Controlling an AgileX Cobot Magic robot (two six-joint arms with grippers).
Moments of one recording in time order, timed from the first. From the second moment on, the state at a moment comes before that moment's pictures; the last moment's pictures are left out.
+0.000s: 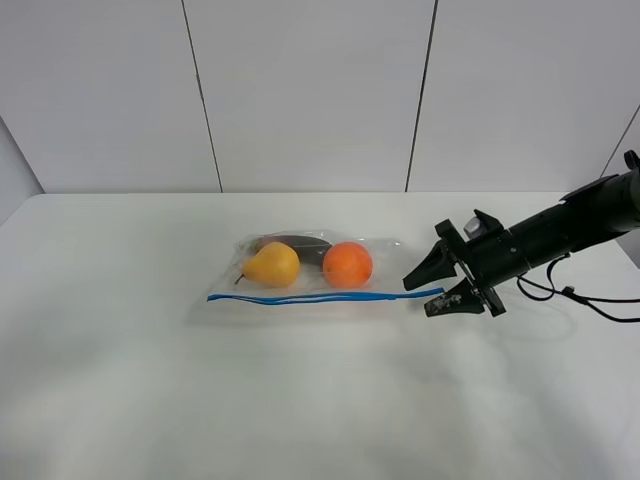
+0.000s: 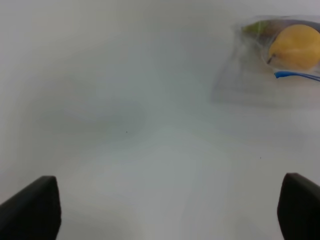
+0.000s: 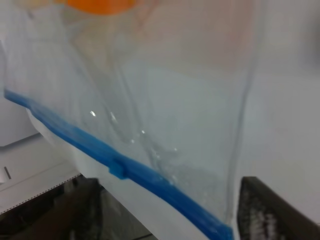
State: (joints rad) left arm 0.07 -0.01 -0.50 -0.05 1.07 -0.01; right arm -0.09 2.08 -1.15 1.05 1.13 -0.61
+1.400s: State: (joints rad) left arm 0.07 -0.01 -0.50 -0.05 1.07 -0.01; right arm -0.09 2.08 -1.19 1.00 1.17 -0.55
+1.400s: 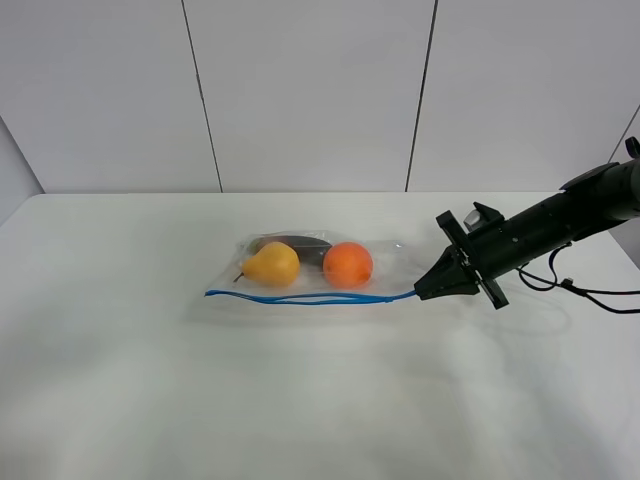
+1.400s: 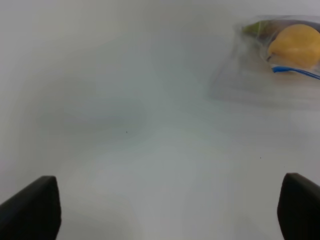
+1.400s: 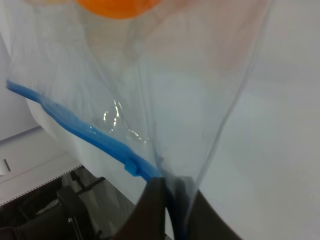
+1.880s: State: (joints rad) left arm 0.07 -0.01 -0.50 -0.05 1.07 -0.01; right arm -0.06 2.08 -1.24 1.10 1.21 -0.59
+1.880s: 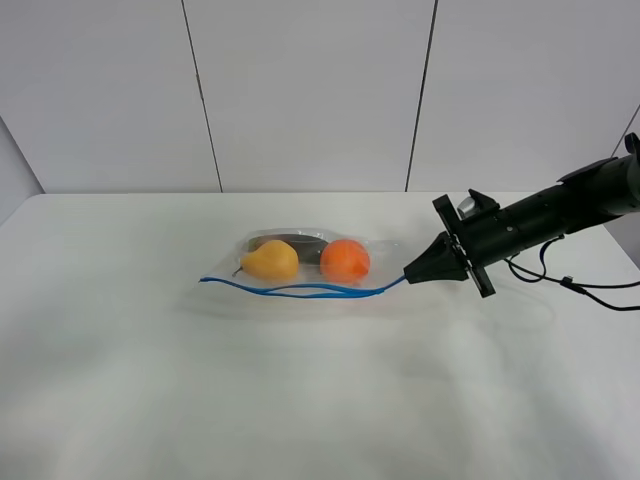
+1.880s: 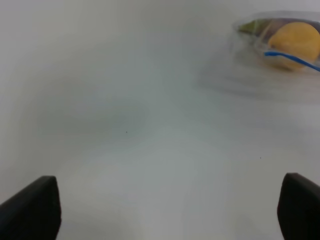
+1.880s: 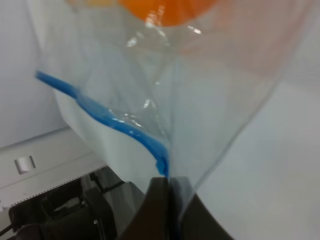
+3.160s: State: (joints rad) left arm 0.07 0.10 -0.57 -0.06 1.02 -0.01; right arm 0.06 2.04 -1.34 1.12 1.21 -0.58
